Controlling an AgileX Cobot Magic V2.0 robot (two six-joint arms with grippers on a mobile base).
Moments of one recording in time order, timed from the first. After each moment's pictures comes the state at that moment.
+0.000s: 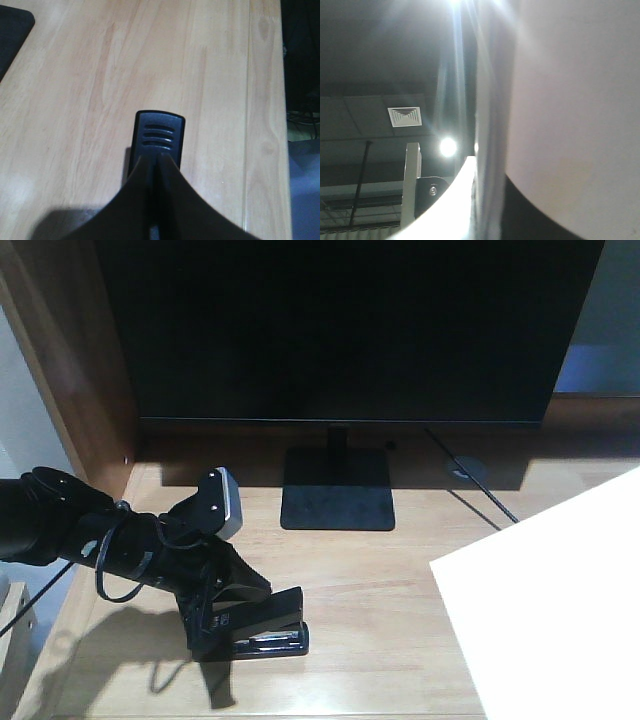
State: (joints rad) left arm -0.28 1.78 -0.93 -1.22 0.81 1.94; right arm -0.01 0.25 -0.36 -0.51 -1.22 1.66
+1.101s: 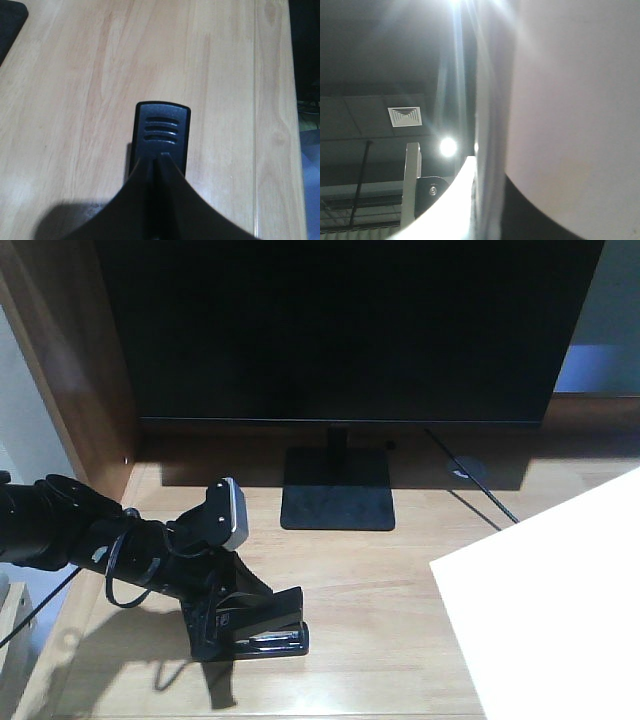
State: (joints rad) left arm -0.29 1.81 -0.93 -1.23 0.79 2.00; right arm -0.01 0.25 -0.36 -0.51 -1.22 1.66
